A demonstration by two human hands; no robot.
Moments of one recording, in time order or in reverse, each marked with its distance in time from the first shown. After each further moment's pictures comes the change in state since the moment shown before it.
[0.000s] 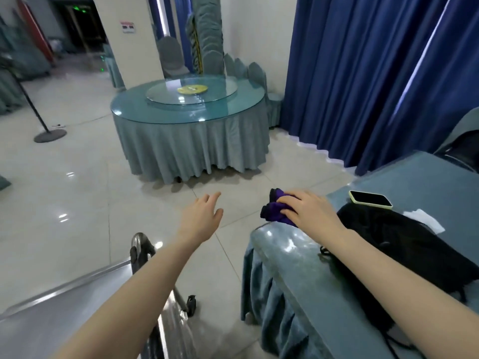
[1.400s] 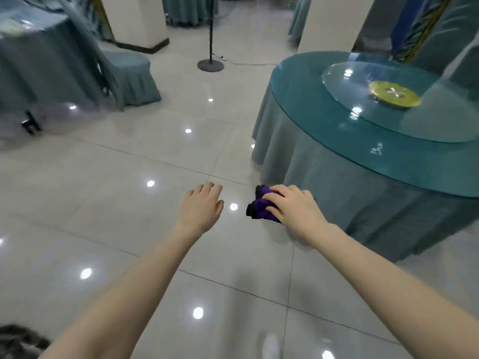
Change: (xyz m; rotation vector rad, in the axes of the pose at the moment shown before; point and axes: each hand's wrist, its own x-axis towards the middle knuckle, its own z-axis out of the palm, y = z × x) left_hand 0.374 -0.594 0.034 0.182 0.077 -0.683; right_hand 0.762 -0.379 0.211 -0.073 -0.146 -0.875
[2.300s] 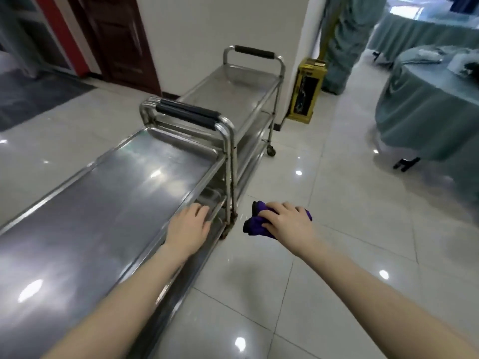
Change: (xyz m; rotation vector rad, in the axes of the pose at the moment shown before) left_hand -0.260 -0.274 -0.083 0.185 0.242 -1.692; right_hand 0.318 -0.527 -0.009 0.071 0.042 -1.713
